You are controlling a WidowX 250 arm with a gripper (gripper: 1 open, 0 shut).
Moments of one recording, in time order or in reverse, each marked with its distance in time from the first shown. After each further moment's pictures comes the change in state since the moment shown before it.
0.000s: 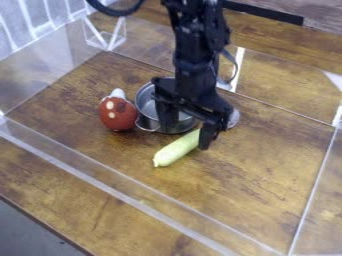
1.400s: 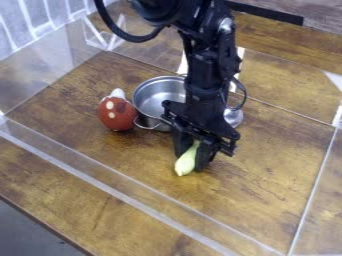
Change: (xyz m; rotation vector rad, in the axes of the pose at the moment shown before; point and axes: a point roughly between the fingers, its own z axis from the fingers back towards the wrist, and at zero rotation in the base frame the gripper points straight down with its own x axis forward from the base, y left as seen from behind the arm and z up) arm -0.010 -0.015 -0.020 -0.031 0.079 -0.099
